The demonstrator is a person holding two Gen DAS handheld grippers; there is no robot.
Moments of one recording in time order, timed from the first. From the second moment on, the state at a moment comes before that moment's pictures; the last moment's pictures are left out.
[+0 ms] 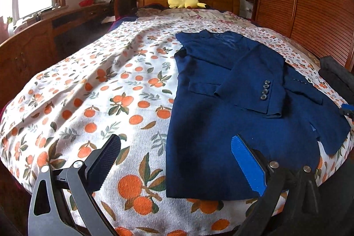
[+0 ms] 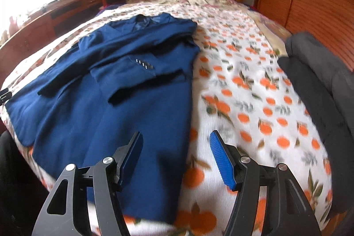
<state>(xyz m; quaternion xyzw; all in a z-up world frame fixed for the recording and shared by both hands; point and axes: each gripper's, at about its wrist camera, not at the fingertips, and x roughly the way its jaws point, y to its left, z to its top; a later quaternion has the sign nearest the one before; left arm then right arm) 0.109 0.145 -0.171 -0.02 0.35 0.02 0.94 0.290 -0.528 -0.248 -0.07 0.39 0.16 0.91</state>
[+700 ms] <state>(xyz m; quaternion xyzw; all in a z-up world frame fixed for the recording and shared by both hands) 0.099 0.155 -0.187 -0.04 0.38 -0.01 0.93 0.279 -0.508 -0.256 -0.06 0.40 0.19 0.90</state>
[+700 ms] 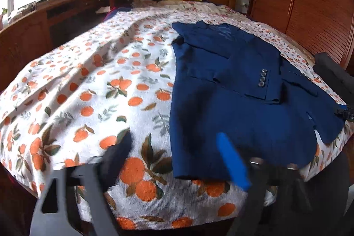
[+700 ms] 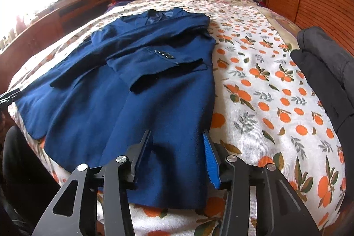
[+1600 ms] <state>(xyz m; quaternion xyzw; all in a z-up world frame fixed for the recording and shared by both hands) 0.092 0.142 -0.198 -0.03 0.38 -0.03 0.92 0.275 -0.509 -0.267 -0.06 0.40 0.19 0.90</state>
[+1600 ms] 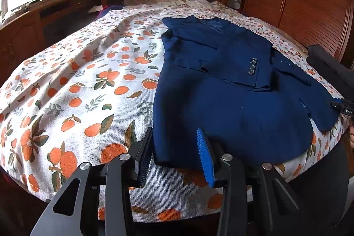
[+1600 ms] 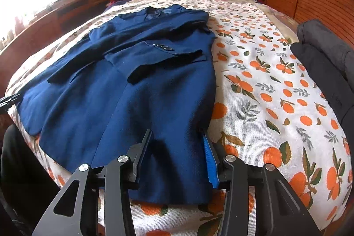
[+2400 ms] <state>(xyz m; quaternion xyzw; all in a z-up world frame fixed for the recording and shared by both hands) 0.097 0.086 0.091 -0.03 0.15 -0.08 0.98 0.259 -0.493 -0.035 -0.02 0.18 0.23 0.96</state>
